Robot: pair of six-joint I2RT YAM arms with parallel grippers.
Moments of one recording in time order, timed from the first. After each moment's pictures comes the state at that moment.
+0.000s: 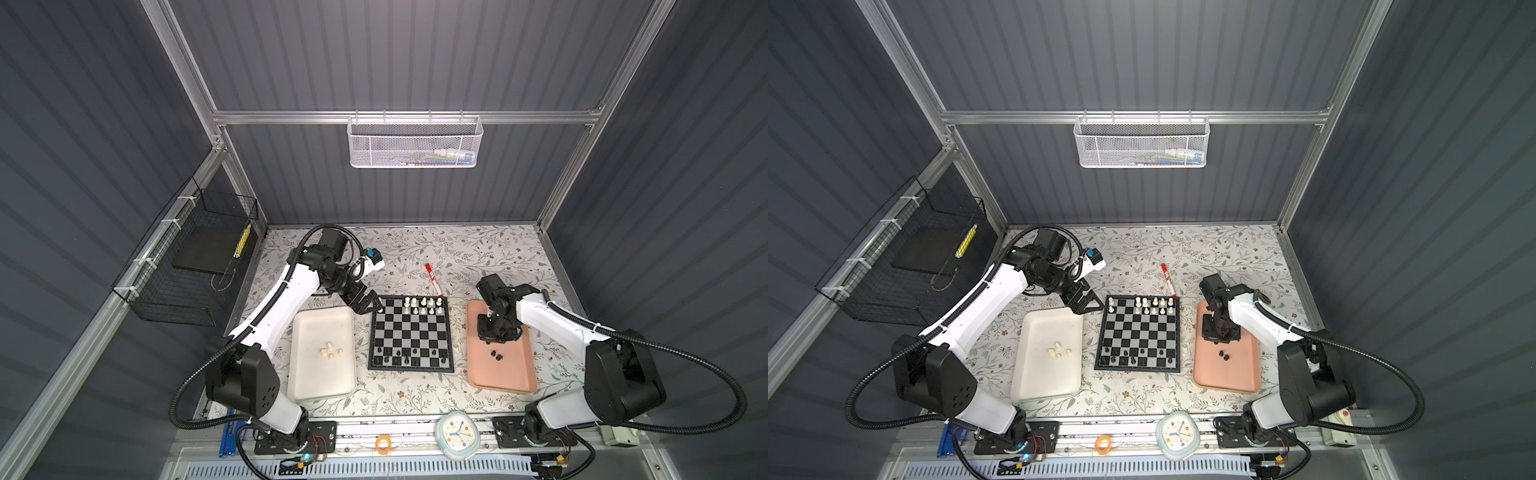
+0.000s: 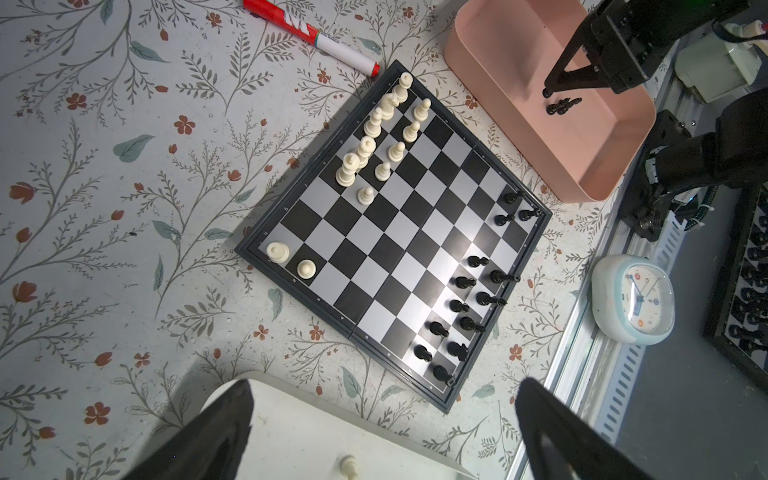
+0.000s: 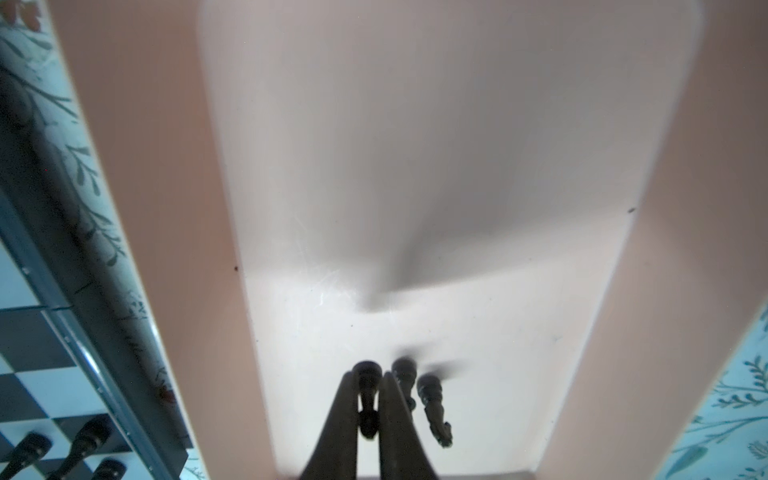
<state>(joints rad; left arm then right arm) -0.37 1.55 1.43 -1.09 0.53 0.51 0.35 1.46 0.90 -0.94 0.06 0.47</state>
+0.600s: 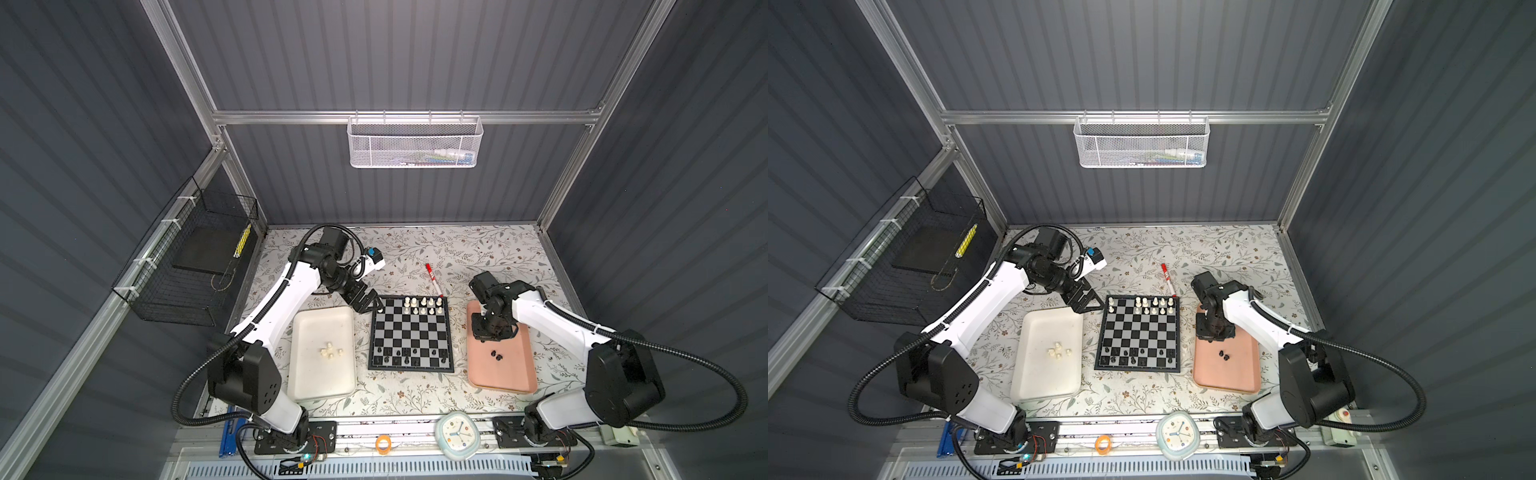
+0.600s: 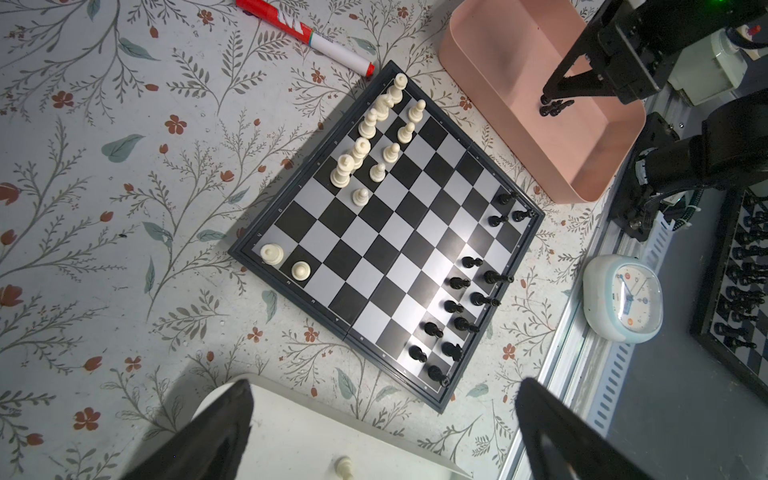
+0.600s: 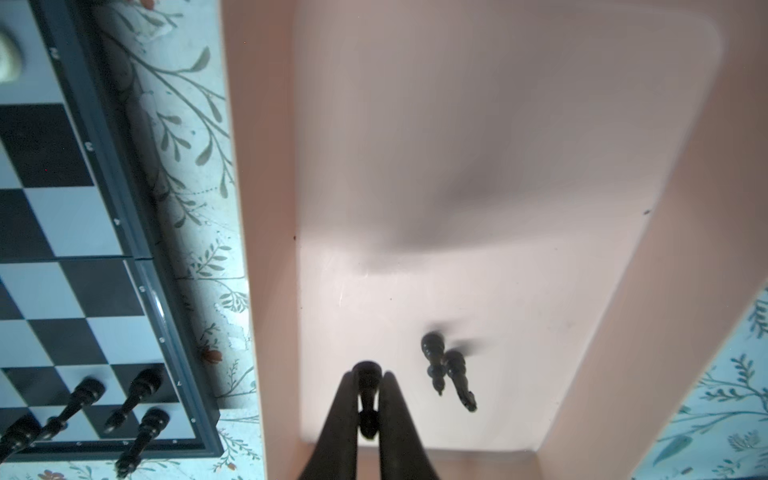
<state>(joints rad) -0.37 1.57 1.46 -1.11 0.54 0.51 0.43 1.46 0.97 -1.00 0.06 0.47</state>
